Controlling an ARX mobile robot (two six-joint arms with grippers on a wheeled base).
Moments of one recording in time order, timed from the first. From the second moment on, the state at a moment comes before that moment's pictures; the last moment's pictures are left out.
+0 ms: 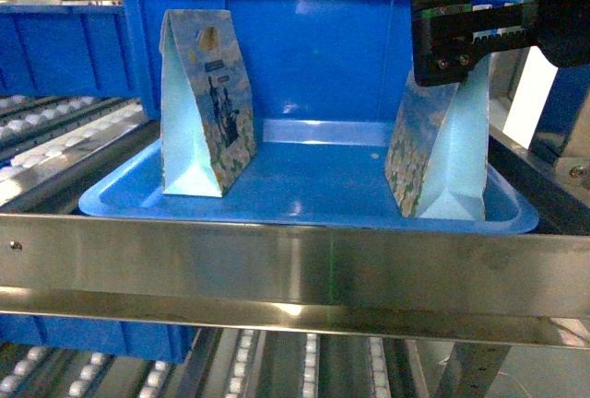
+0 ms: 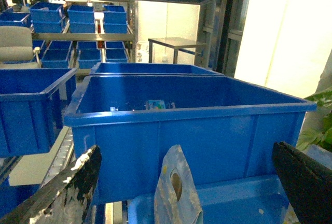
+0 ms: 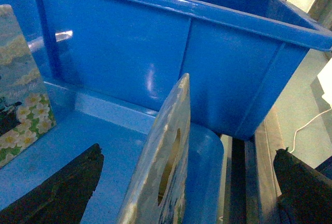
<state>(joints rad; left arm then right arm) -0.16 1.30 0.73 0.66 0.10 -0.08 0.35 1.58 0.89 0.44 0.12 -0.04</state>
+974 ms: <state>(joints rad) -0.16 1.30 0.73 0.66 0.10 -0.08 0.39 1.51 0.80 0.50 0.15 -0.03</state>
